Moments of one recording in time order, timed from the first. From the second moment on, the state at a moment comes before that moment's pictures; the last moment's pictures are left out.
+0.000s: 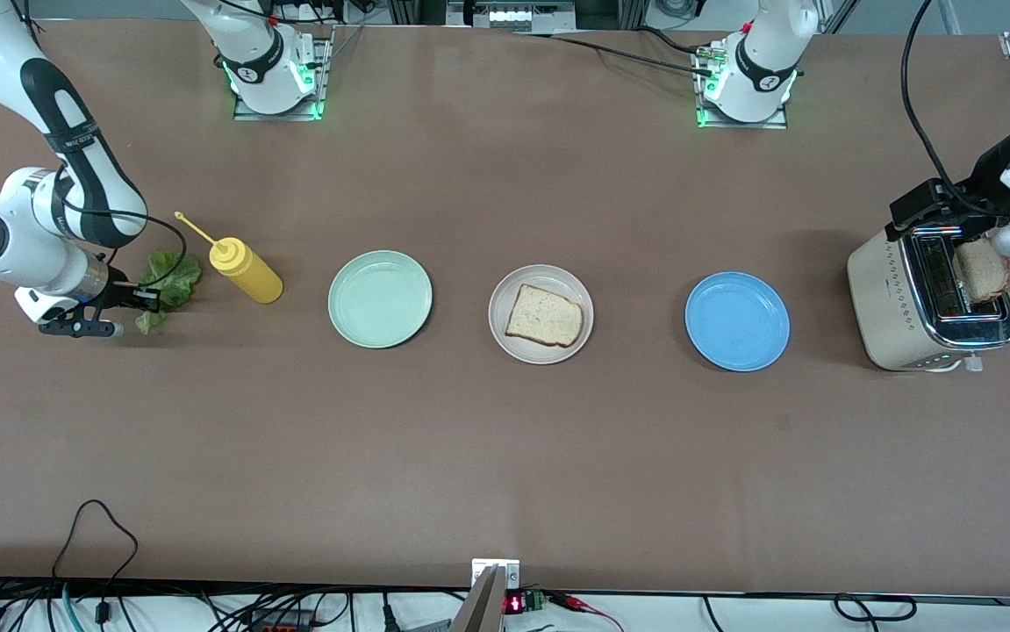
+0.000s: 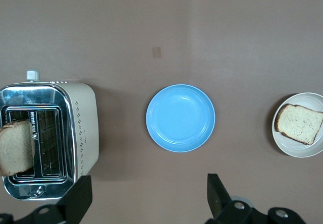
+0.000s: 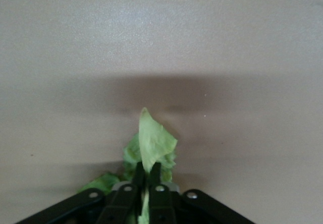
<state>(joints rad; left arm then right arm) 0.05 0.00 -0.05 -1.65 -0.04 1.64 -0.05 -0.43 0.45 0.13 -2.15 -0.18 2.53 -0.13</state>
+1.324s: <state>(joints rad) 0.05 0.00 -0.05 -1.65 -0.04 1.64 -0.05 -0.26 0.07 0.15 -1.87 0.00 1.79 -0.09</state>
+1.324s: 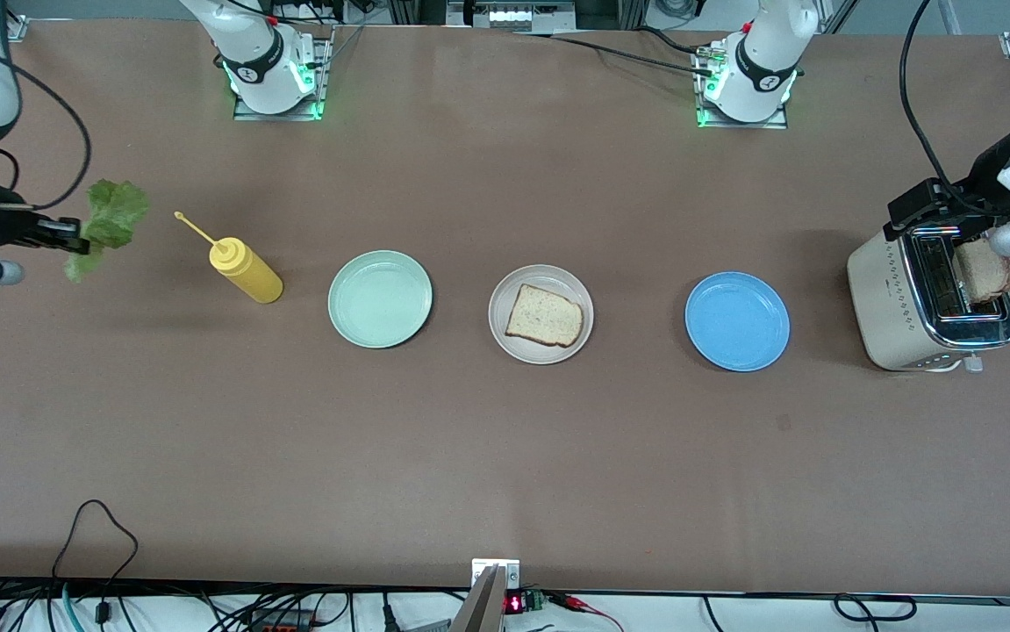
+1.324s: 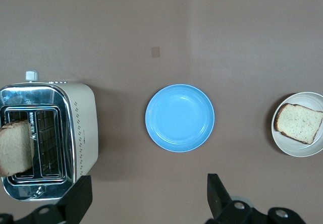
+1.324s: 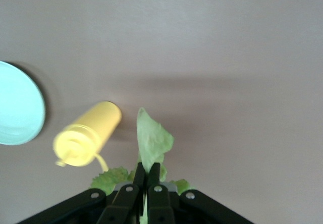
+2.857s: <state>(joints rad) 0.05 0.00 -0.05 -1.65 -0.04 1.64 -0.05 0.47 0.47 0.15 -1.68 0.34 2.28 1.59</state>
